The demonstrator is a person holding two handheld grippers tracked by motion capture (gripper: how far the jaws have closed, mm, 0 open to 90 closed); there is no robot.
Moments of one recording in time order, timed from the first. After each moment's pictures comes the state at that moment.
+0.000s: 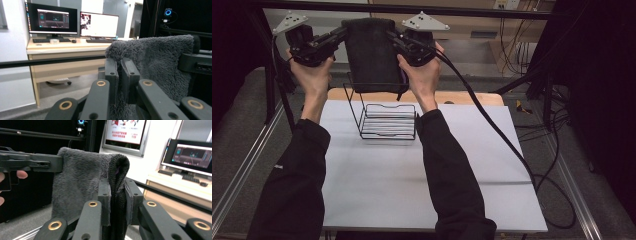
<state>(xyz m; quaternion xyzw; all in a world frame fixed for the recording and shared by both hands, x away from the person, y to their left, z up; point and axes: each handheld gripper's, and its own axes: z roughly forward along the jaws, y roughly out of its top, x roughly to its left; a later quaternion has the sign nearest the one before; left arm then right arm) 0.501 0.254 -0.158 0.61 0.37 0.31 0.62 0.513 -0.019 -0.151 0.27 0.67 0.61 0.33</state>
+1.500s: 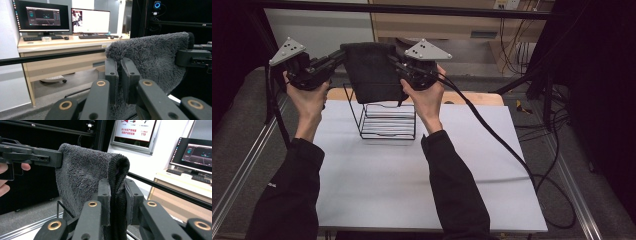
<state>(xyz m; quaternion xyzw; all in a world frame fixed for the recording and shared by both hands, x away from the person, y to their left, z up) 0.470 0.265 -0.192 0.63 0.34 0.31 0.62 0.485 -0.025 -0.189 0.23 0.68 0.61 0.33</state>
